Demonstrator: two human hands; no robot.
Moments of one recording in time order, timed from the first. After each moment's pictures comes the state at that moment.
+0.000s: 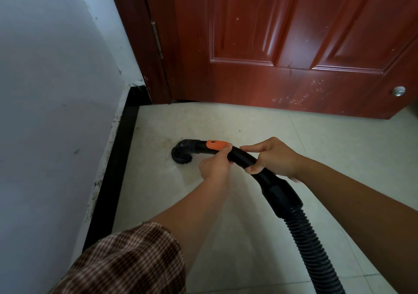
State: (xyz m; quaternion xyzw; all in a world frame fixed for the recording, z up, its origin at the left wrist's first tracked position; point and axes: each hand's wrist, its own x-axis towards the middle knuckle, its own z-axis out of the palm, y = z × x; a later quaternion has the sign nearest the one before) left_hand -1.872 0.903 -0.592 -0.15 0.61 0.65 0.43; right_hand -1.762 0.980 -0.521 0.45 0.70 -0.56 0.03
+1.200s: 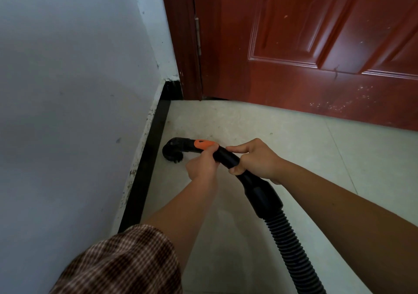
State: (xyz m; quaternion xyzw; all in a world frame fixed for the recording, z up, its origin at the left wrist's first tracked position) left_hand -1.951 0.851 -0.600 -0.20 0.61 0.69 0.33; right_hand -1.855 0.935 -0.539 0.37 0.75 -0.55 0.05
